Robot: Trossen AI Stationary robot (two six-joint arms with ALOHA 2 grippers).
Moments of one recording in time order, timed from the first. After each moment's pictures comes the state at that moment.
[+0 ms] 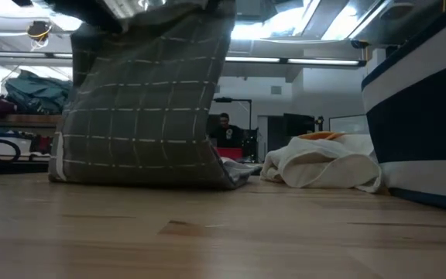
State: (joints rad) left arm -0.59 1.09 0.92 -0.80 -1.00 -0.16; right arm 0.38 2.23 2.36 -1.38 0.65 0.71
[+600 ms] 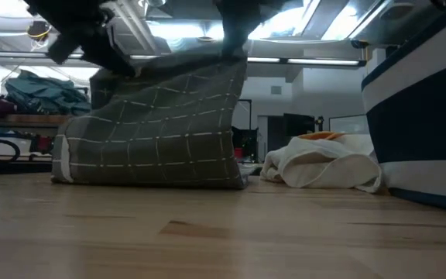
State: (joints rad) left arm -0.36 1.09 0.75 -0.59 -0.94 -0.04; right arm 0.24 2.24 2.31 -1.49 0.64 0.63
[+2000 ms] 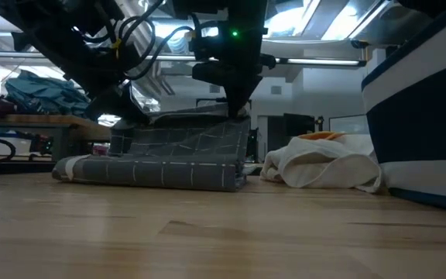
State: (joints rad) left arm 0.01 1.09 0.45 -0.04 -0.64 0.21; right arm 0.06 2.24 2.07 -1.31 0.56 0.58
